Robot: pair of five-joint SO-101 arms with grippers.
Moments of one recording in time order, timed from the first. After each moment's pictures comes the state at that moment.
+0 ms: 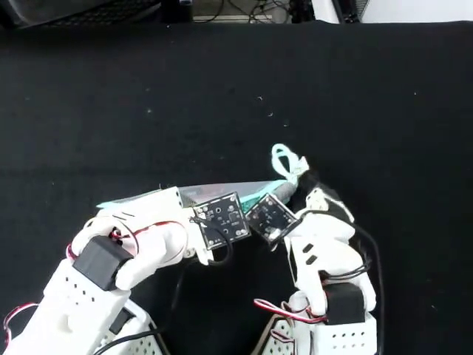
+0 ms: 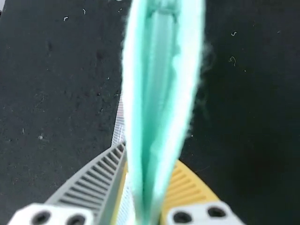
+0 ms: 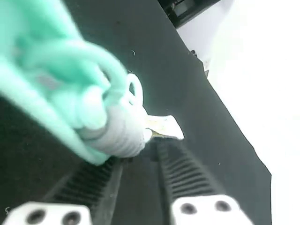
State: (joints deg) left arm 27.7 -57.4 48.8 76.5 -42.4; right arm -4.6 -103.5 84.6 54.0 51.9
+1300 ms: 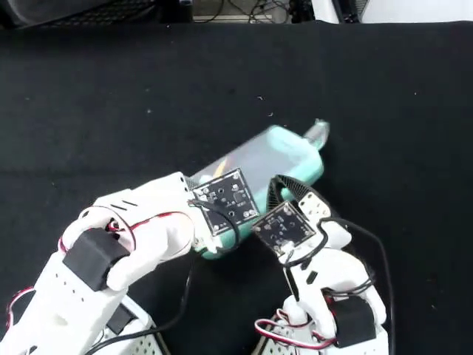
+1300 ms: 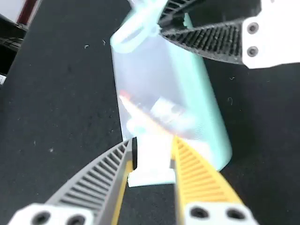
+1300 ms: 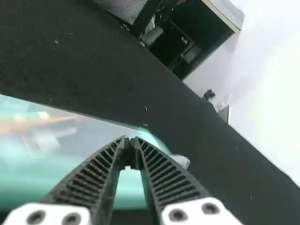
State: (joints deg) left arm 32.1 -56.4 32.4 78.5 -34.3; right arm -14.0 -103.5 73.5 59.6 34.8
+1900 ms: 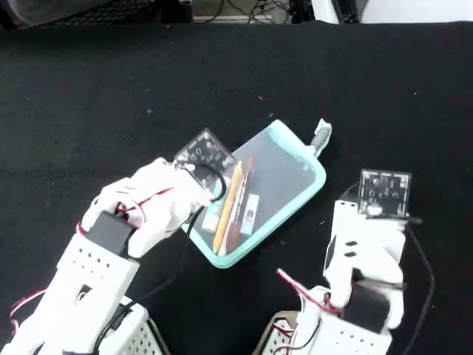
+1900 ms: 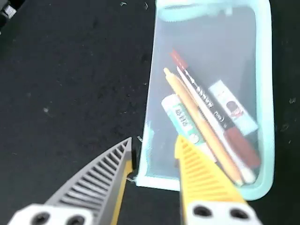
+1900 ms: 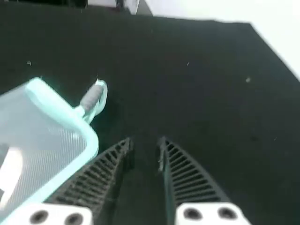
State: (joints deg) left arm 21.8 -51.3 48.1 57.8 -23.2; right arm 22.0 -93.0 73.3 59.8 15.0
